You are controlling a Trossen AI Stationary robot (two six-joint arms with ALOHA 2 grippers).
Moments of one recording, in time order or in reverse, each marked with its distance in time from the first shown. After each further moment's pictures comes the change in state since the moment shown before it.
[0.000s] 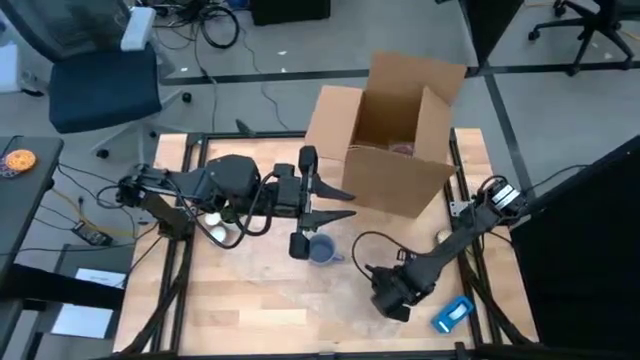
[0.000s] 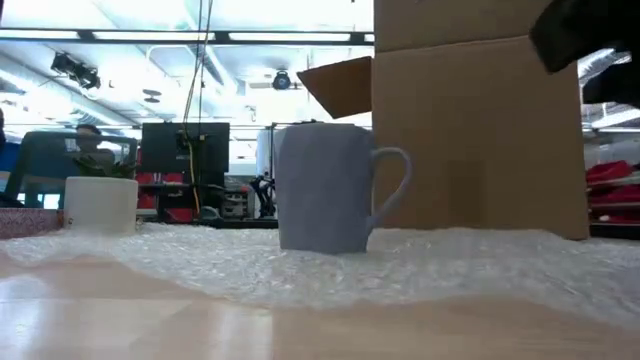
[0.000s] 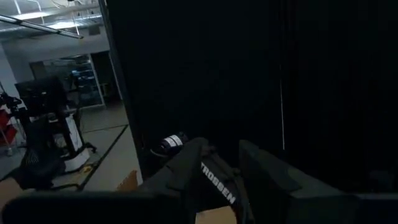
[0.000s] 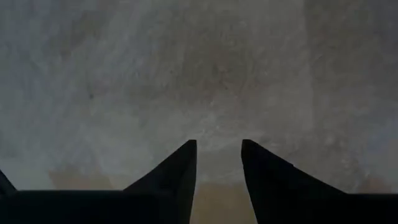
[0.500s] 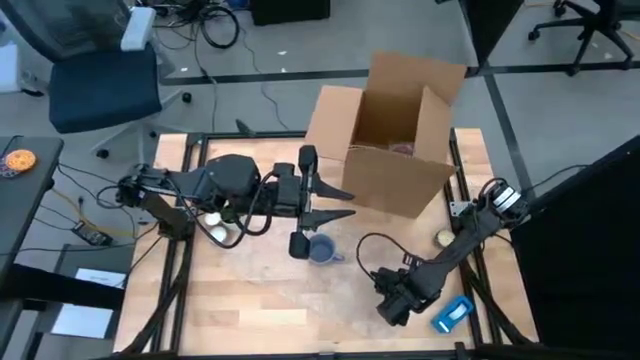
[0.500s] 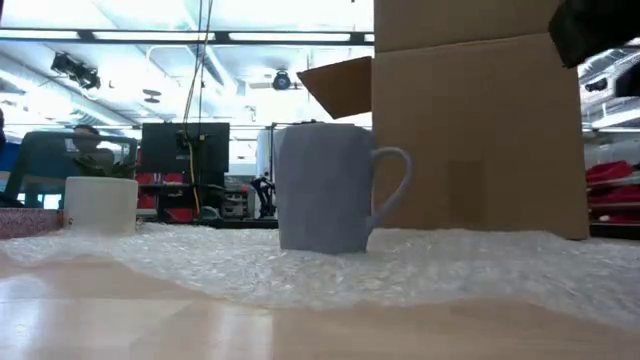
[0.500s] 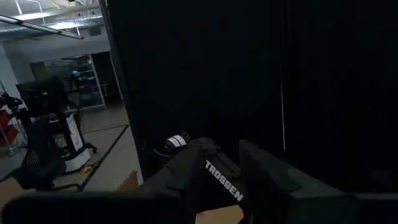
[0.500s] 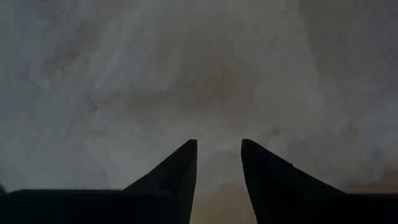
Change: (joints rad) left arm 0.000 0.000 0.000 0.000 0.000 0.000; right arm 0.057 0.013 0.000 0.021 0.014 0.178
